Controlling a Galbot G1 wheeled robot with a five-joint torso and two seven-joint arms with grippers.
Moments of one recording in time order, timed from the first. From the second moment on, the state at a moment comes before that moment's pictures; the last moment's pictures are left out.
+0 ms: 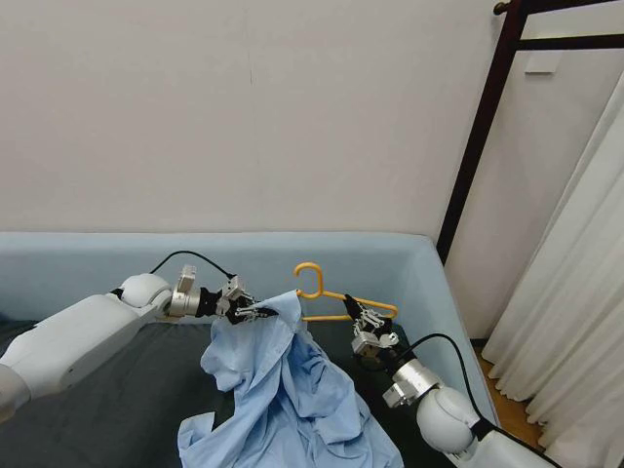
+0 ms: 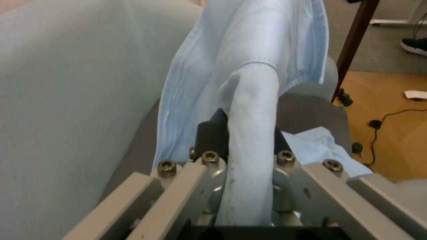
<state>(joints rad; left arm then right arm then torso) 0.01 -0.73 0.72 -1.11 -0.93 -0.10 1.02 -0.84 0.94 -0.14 1.70 -0.49 0.11 0.27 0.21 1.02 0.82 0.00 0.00</state>
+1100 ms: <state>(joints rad) 0.17 -0.64 0.55 -1.12 -0.79 -0.17 1.15 -0.73 1.05 -0.22 1.31 0.30 -0.12 0.09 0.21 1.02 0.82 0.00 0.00</state>
